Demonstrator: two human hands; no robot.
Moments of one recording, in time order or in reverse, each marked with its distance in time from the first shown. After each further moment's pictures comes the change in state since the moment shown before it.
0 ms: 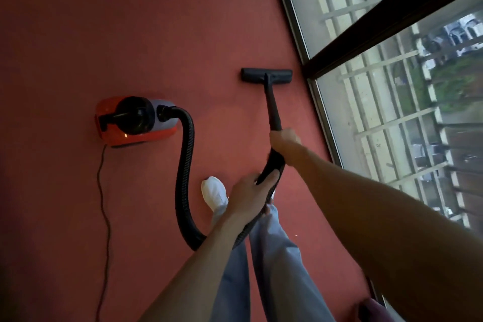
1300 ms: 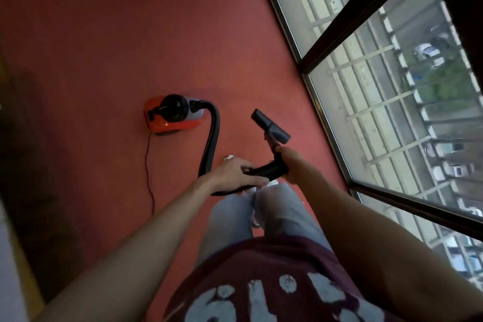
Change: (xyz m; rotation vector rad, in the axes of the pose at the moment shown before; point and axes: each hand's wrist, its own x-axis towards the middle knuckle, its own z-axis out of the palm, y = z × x) left_hand -0.212 0.011 -0.081 0.470 -0.305 0.175; right_hand -0.227 0.100 -0.017 0.590 -0.171 0.197
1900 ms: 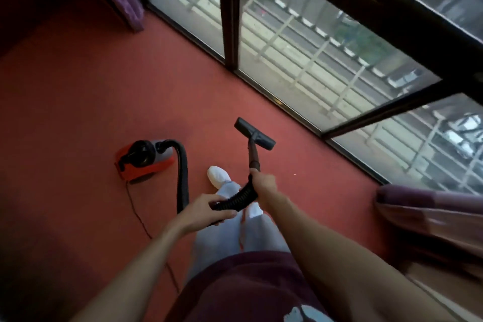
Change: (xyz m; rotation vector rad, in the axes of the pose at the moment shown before) left_hand -0.078 -0.050 0.101 0.288 -0.168 0.041; right_hand -0.062 0.185 -0.033 0.456 0.075 0.041
